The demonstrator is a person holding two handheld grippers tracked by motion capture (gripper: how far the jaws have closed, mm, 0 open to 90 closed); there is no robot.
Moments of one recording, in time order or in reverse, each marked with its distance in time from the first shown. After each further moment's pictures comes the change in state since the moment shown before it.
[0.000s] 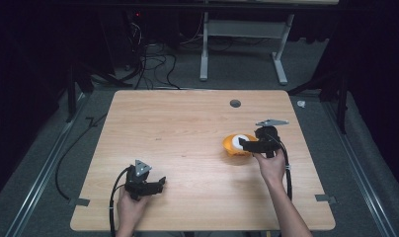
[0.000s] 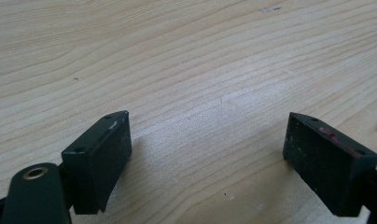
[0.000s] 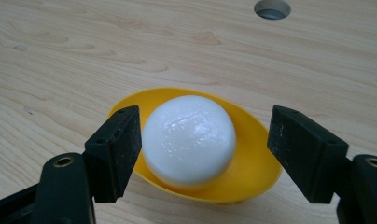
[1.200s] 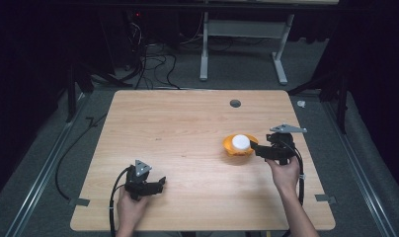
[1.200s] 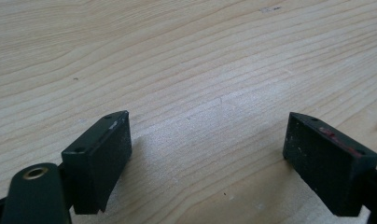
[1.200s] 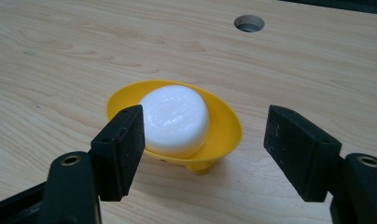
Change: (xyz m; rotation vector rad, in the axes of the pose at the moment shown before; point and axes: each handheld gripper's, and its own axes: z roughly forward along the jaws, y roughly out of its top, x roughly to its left) left arm 0.000 0.000 0.000 -0.001 0.002 0.001; right arm -0.011 -0.016 -0.040 -0.062 -0.020 -0.007
